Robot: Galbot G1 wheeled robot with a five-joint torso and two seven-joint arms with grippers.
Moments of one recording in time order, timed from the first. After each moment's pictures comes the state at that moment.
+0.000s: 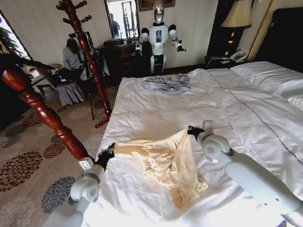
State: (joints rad) left arm 1.04 -0.75 -0.22 -1.99 -1.03 0.21 -0.30; right arm -0.87 0.87 0.20 1.94 1.05 -0.47 0.68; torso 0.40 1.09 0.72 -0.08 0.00
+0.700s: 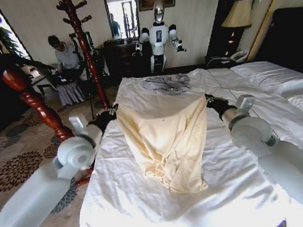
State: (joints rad) left arm 0.27 -0.71 0.18 -1.97 -1.27 0.28 -0.46; right arm -0.79 0.73 0.38 2.03 1.07 -0.36 0.58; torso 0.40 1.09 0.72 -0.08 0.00
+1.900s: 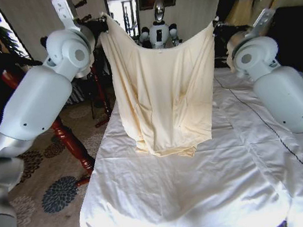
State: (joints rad) left arm -0.46 -0.94 0.41 -1.50 -1.32 0.38 -0.50; right arm -0.02 0.73 0.04 1.59 1.20 -0.26 0.48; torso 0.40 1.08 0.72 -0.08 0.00
